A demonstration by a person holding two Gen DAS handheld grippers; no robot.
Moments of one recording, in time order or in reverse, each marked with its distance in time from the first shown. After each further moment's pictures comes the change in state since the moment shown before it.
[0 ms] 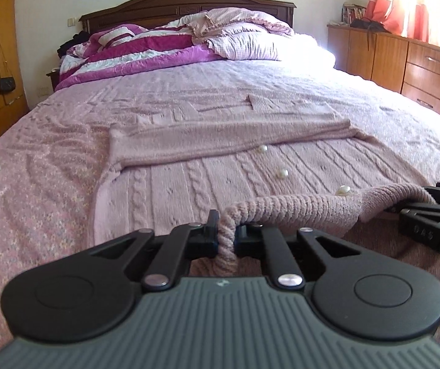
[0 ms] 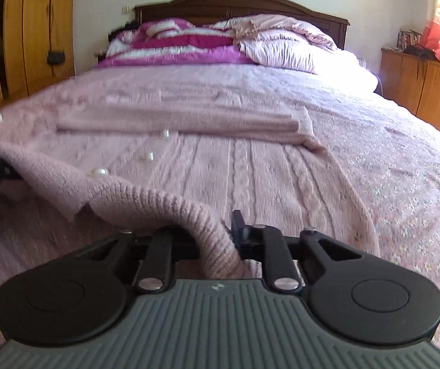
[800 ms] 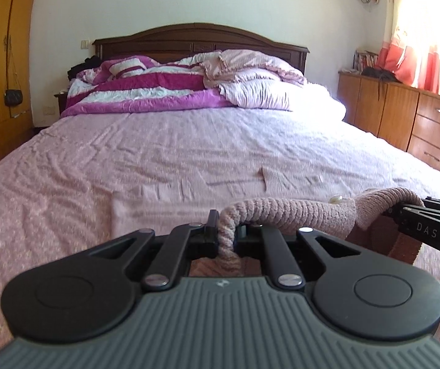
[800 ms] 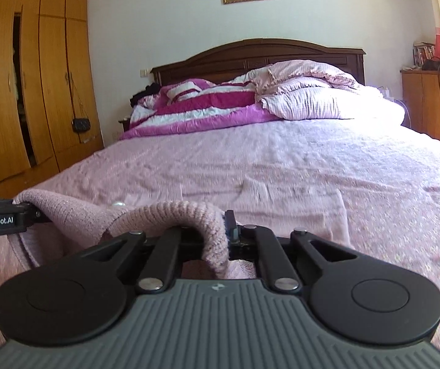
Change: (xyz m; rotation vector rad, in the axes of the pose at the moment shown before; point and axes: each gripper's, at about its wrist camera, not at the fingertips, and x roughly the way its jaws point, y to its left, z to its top) left arm 0.025 0.021 0.086 -0.079 -0.157 0.003; right arm 0.029 -0.017 0.104 0.081 -0.201 0.141
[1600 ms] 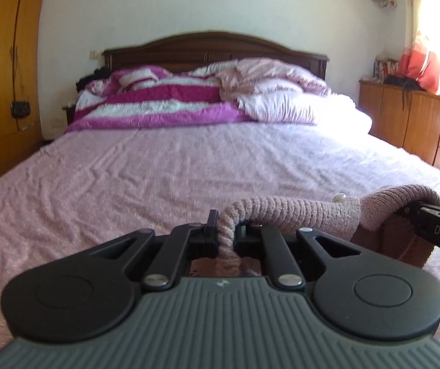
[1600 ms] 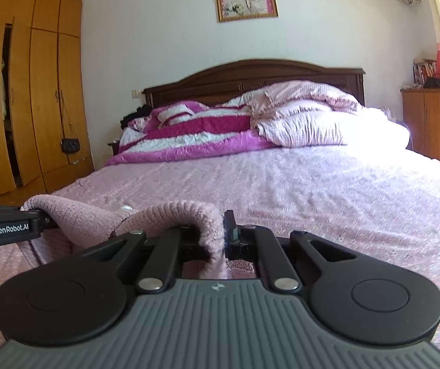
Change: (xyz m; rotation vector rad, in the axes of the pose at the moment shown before) left arm 0.132 0.018 0.042 0.000 -0.023 0.073; right arm 0.134 -0.015 0.050 -0.019 -0.054 -0.029
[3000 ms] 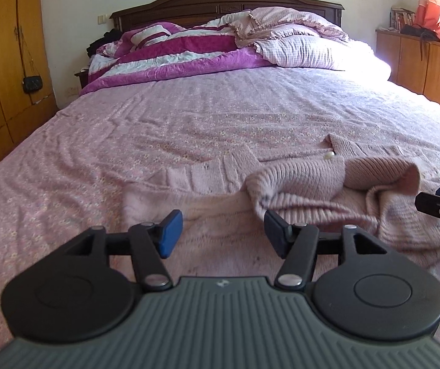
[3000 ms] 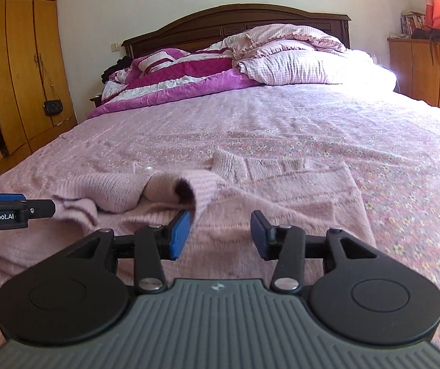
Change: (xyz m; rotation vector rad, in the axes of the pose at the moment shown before) left arm -0.008 0.014 -0.045 0.054 0.180 0.084; right arm -0.003 -0.016 -0.072 0.059 0.186 -0.053
